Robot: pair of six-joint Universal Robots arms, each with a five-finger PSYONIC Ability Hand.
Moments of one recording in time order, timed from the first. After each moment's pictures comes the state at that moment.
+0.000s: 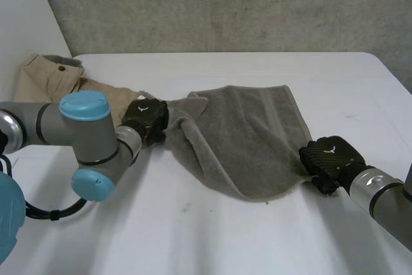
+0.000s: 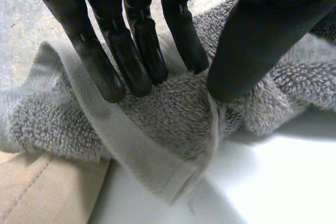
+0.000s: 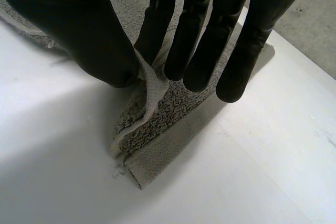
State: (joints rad) left arm 4.30 -2.38 -1.24 3.37 -1.49 3.26; right arm 1.72 -1.24 1.88 -0.15 1.21 2.57; left_hand 0.99 0.99 0.99 0.99 0.80; right_hand 0.99 1.18 1.18 1.19 0.99
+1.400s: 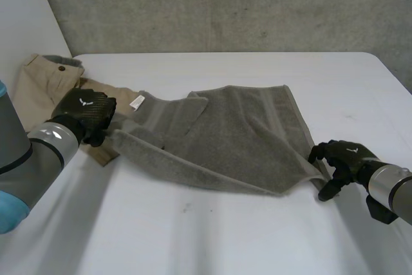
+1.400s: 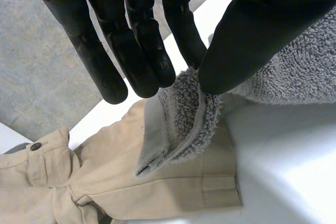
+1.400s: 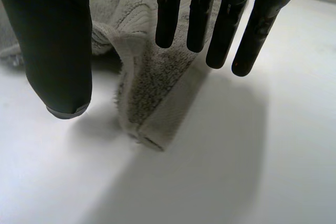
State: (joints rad) left arm 4.46 -1.80 -1.67 3.20 -1.49 3.63; right arm 1.59 -1.18 1.82 -0.05 1.17 2.90; left_hand 1.10 1.19 1.19 1.20 0.97; right_hand 0.45 0.51 0.51 0.51 0.33
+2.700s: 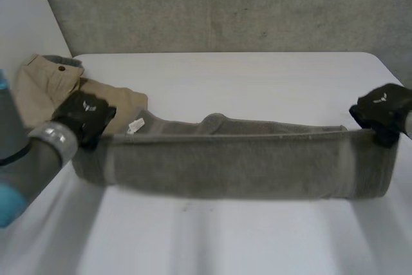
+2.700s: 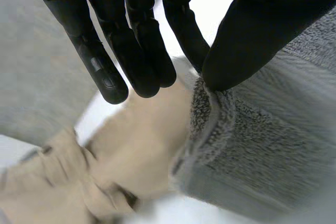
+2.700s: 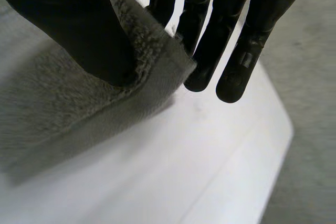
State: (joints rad) left arm 4.46 -1.85 -1.61 3.14 -1.49 3.86; right arm 1.62 -1.26 1.37 0.42 1.34 2.22; left_hand 1.10 1.20 1.19 1.20 0.97; right_hand 0.99 1.18 1.18 1.19 0.99
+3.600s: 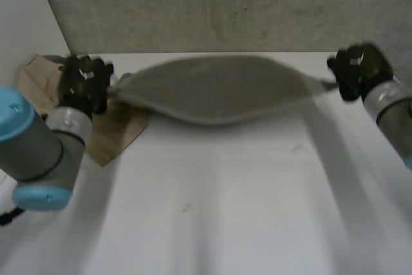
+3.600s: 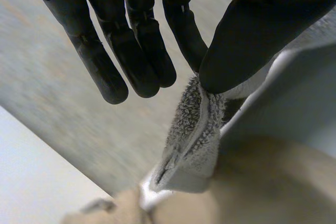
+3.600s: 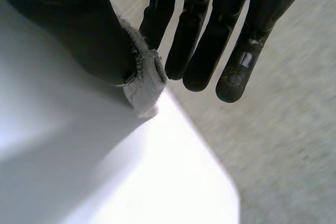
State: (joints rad) left arm 4.41 -1.92 -1.71 3.70 -1.58 3.64; right arm 1.73 -1.15 1.42 -0.17 1.36 2.50; left_hand 1.10 1.20 1.19 1.20 0.97; right_hand 0.99 1.19 1.18 1.19 0.99
